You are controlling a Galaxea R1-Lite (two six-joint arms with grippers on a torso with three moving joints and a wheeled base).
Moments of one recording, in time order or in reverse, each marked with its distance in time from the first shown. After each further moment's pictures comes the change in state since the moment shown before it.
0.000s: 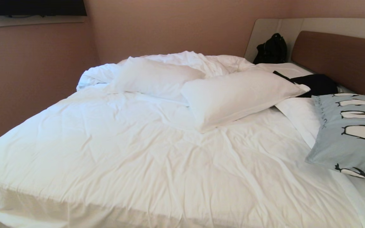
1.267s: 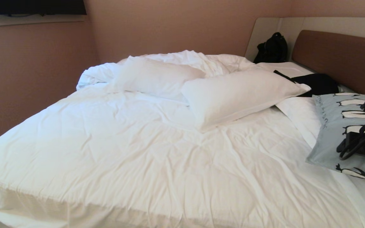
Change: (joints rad) left arm 0.000 0.000 0.000 0.001 0.000 -0.001; right arm 0.033 0.447 0.054 0.172 -0.225 0.158
